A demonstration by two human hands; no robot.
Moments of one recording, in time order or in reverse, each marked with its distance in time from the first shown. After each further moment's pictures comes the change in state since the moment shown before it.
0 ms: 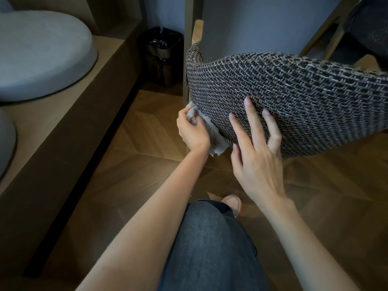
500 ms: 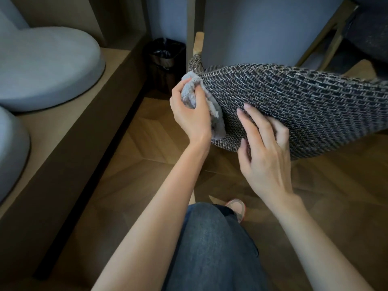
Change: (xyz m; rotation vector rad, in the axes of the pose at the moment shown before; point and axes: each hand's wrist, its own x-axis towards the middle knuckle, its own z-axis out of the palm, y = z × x) left_hand -0.010 0.073 -0.013 -0.266 0.066 0.267; right_hand 0.011 0.005 -0.018 0.144 0.146 0.000
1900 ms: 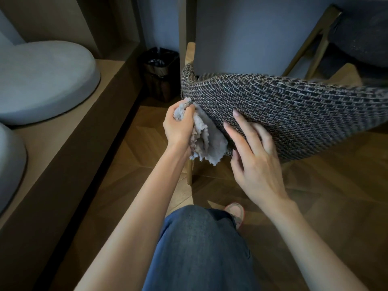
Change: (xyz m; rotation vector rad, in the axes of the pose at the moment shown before) left_hand 0.018 -0.008 -0.020 0.113 -0.220 -0.333; right_hand -0.004 0.001 -0.003 0.038 -0.138 -0.009
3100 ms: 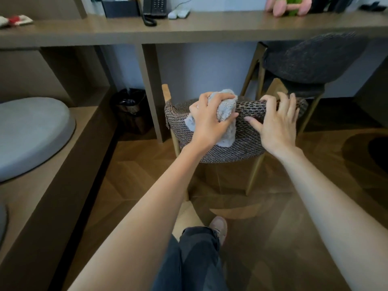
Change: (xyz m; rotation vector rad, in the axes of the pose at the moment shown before) left_hand -0.084 0.084 0.119 0.512 -0.609 0.793; right_hand 0.060 0.121 -0.108 -0.148 -0.030 0.627
